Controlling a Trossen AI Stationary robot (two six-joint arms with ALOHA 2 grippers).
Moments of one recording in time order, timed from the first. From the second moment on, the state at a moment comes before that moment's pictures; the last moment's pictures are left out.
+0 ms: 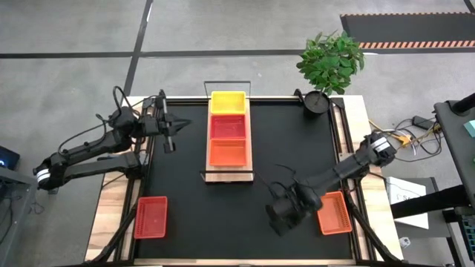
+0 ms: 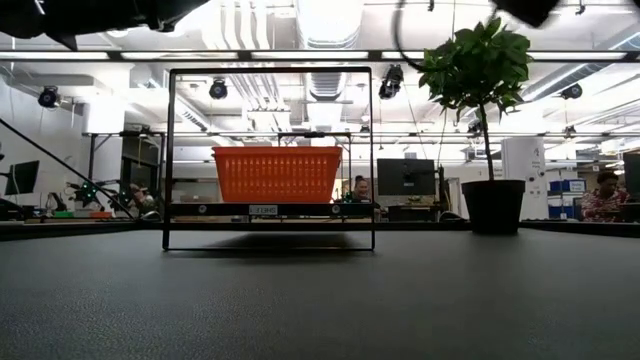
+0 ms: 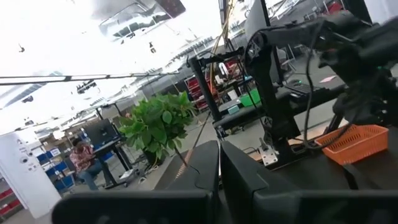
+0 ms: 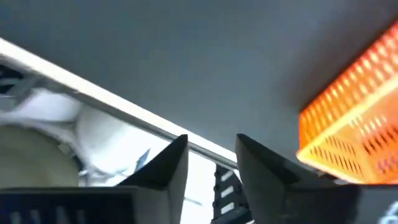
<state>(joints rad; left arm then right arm) 0.49 0.58 0.49 0.36 0.42 0.40 0.49 1.78 1.49 -1.13 -0.39 1.53</state>
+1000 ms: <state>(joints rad) 0.49 0.59 0.48 0.42 0.42 0.43 0.65 1.78 1.12 -1.14 -0.33 1.68</state>
